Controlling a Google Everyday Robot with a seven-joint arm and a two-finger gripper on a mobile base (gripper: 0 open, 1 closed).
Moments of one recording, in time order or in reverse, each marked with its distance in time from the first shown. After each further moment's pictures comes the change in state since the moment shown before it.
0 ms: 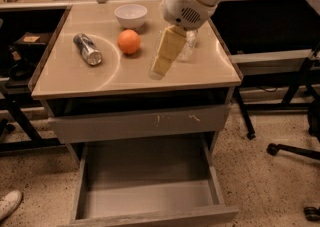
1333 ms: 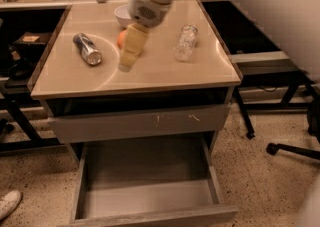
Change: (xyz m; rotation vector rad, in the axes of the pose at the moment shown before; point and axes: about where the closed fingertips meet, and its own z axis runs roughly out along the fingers) arm -0.038 -0.038 0.064 0.004 0.093 0.072
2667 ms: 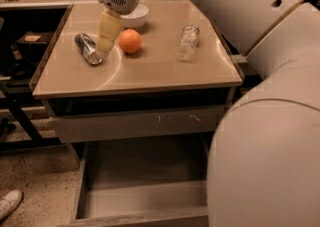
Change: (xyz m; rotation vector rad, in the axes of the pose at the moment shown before) arm -0.050 -0.036 0.030 -0.001 0.063 0.035
